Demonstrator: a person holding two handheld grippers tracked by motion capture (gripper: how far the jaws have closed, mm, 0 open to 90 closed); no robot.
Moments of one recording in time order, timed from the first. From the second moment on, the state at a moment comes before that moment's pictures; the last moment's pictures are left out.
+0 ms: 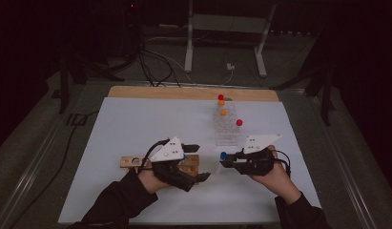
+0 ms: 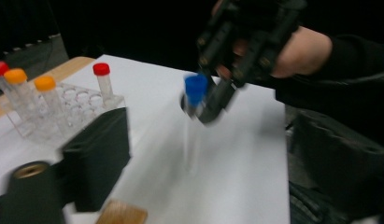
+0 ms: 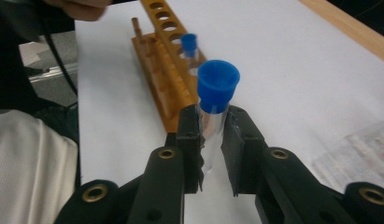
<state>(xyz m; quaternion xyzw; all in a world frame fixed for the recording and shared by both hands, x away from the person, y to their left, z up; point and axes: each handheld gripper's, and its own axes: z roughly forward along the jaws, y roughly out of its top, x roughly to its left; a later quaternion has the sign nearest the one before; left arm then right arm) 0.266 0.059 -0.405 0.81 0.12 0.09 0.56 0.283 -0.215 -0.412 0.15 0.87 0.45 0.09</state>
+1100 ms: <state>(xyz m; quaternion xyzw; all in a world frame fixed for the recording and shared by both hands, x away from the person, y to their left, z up) 0.280 0.019 -0.385 0.82 0.10 0.09 0.55 0.271 -0.224 -0.410 0.17 0.86 0.47 0.09</state>
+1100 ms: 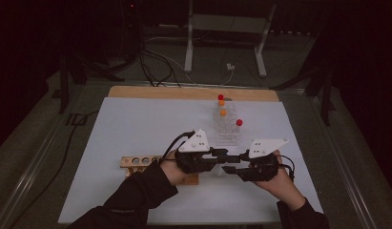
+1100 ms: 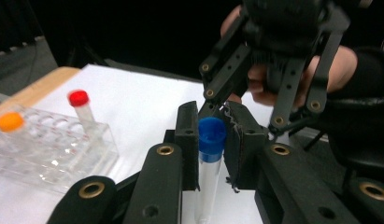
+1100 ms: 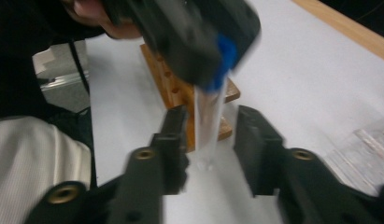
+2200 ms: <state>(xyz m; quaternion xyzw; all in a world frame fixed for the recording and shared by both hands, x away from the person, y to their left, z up) 0.290 0.137 -0.379 0.80 0.19 0.18 0.54 0.272 -0.233 -0.418 0.21 0.83 0.50 0.10</state>
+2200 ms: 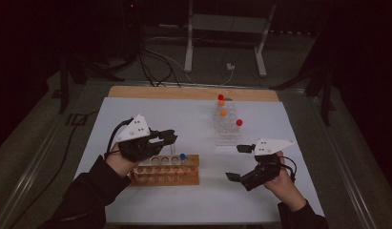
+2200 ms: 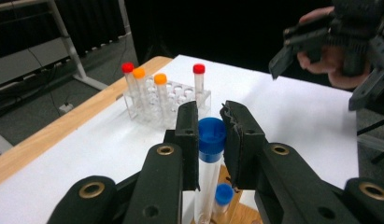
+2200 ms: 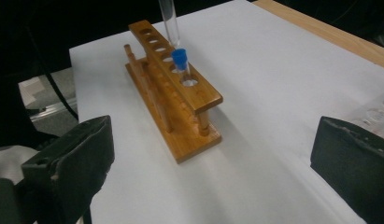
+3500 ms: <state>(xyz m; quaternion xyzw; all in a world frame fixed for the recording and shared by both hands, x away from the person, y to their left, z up) 0.293 0.131 -0.458 0.83 0.21 0.15 0.50 0.271 -0.238 -0.421 0.20 0.84 0.51 0.08</state>
